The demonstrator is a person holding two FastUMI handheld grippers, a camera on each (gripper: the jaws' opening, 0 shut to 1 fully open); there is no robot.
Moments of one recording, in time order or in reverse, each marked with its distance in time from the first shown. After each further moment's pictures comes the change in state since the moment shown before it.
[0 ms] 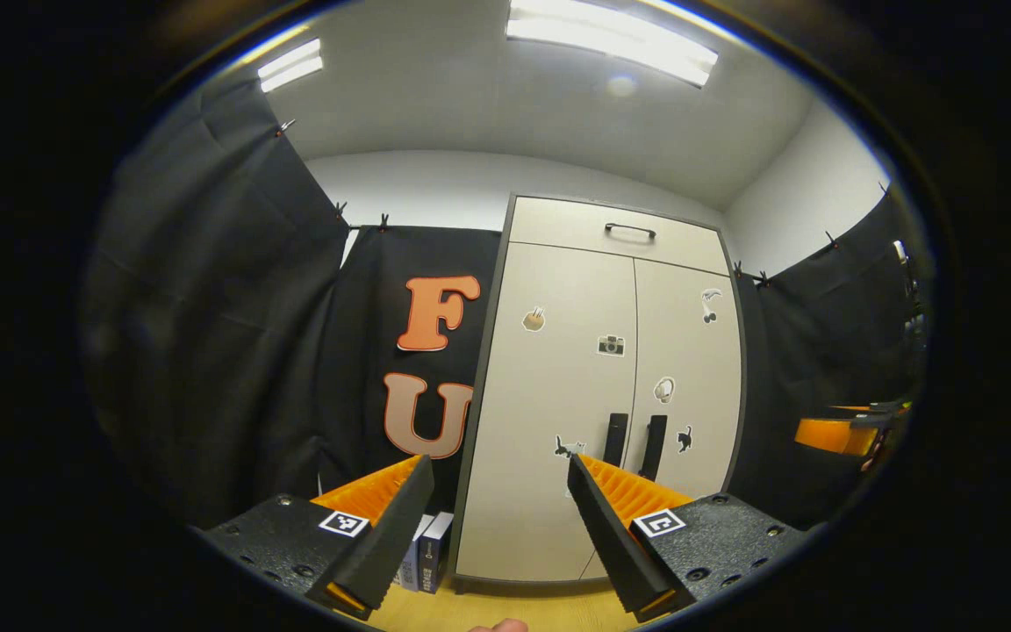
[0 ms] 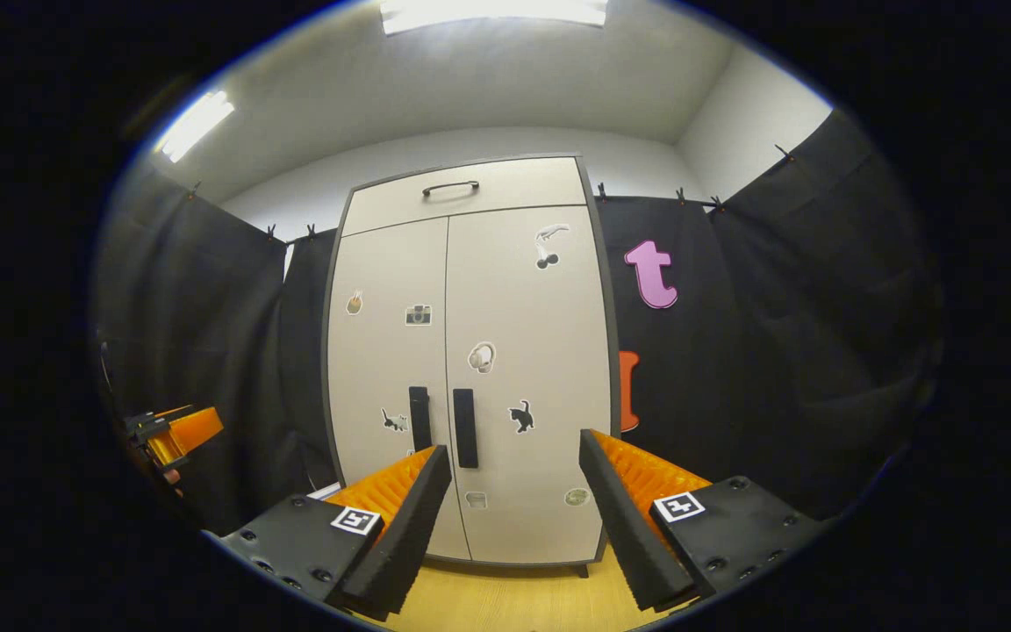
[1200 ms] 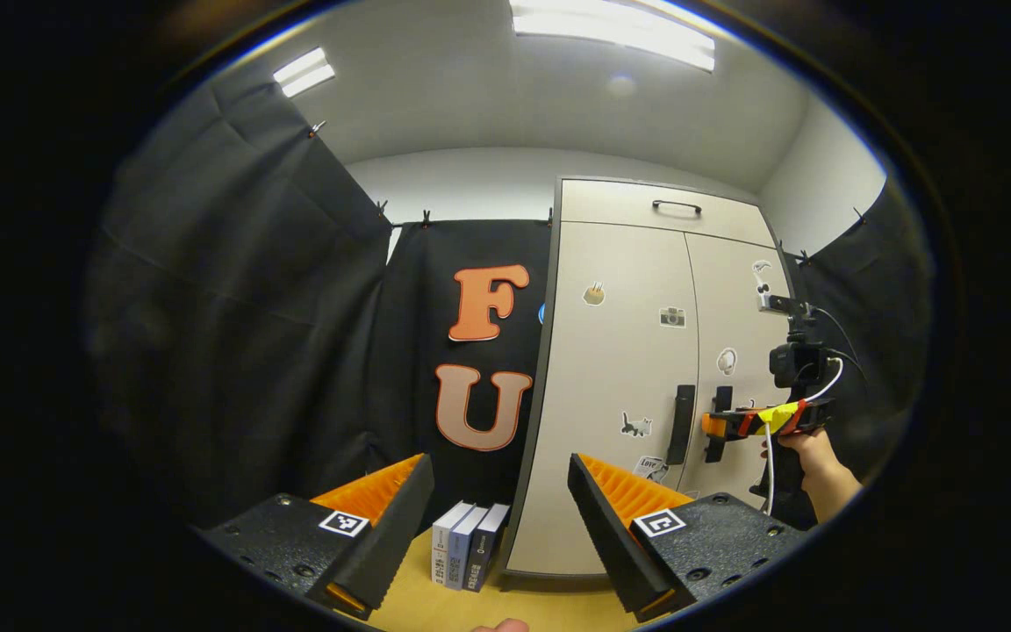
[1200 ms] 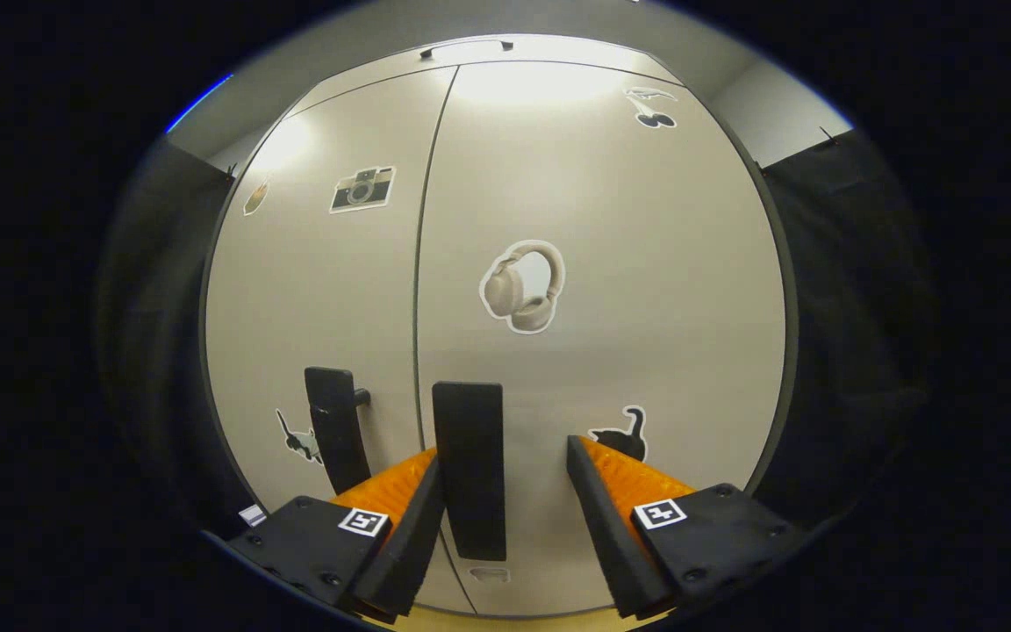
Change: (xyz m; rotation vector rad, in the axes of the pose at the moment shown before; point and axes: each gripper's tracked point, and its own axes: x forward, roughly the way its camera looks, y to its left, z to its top) left arm -0.003 0.056 -0.037 0.046 0.007 0.143; right arm 0.250 0.040 -0.073 -0.067 0.110 -0.100
